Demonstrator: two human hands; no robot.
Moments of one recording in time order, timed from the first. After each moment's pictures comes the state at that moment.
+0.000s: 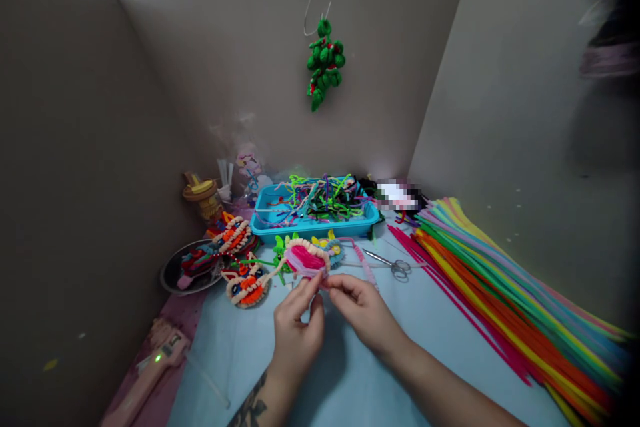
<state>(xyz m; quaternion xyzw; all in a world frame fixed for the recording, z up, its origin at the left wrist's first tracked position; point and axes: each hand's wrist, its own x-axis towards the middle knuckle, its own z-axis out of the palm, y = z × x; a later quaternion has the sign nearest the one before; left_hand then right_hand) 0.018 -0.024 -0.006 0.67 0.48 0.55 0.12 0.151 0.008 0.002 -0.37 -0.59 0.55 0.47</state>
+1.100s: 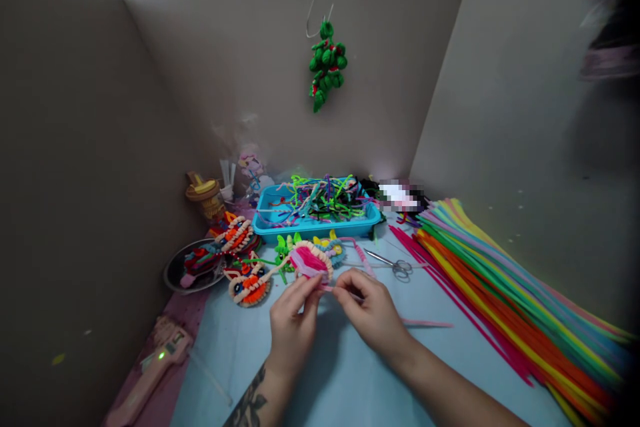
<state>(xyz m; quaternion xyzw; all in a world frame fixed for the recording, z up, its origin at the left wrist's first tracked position) 0.011 -0.021 -0.001 0.67 0.48 0.57 0.08 0.158 0.004 0.012 -0.42 -0.70 0.34 0.47</state>
